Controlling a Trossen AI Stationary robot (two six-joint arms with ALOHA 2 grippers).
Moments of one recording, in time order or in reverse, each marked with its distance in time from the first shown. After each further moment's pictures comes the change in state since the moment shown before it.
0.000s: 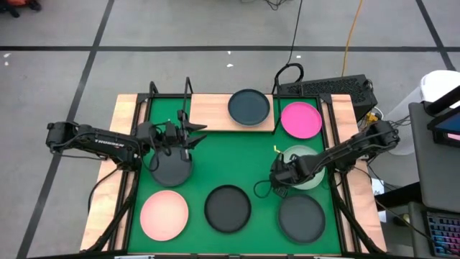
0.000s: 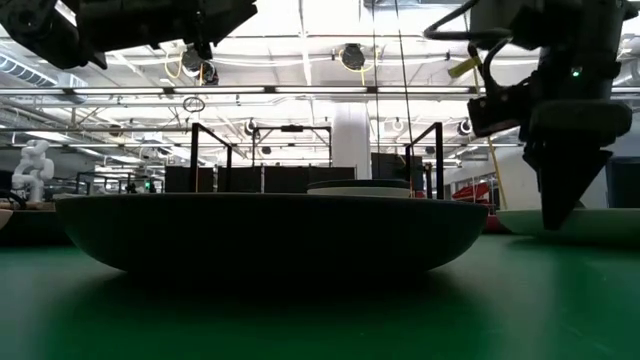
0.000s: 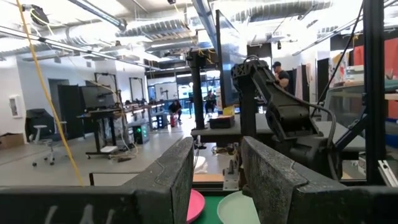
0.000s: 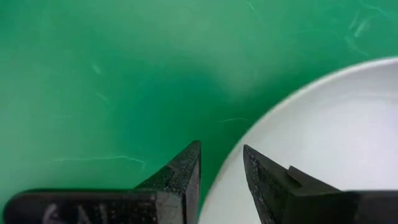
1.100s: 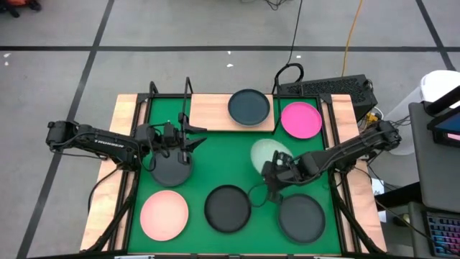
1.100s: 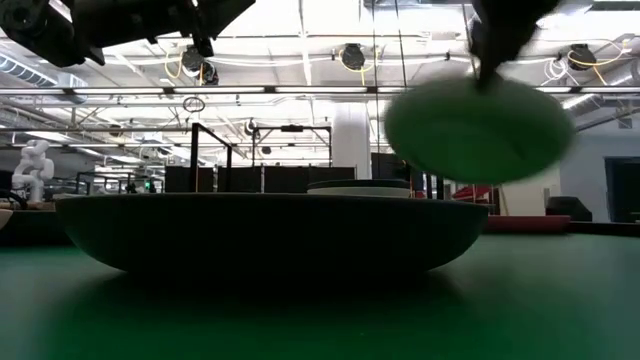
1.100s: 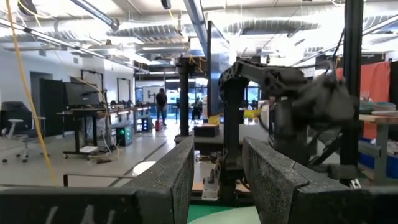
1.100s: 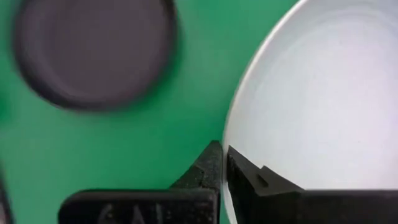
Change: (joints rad) left arm -0.038 0.000 0.000 0.032 0.000 -0.086; right arm 0.037 -0.014 0.428 -0.167 0.079 -0.227
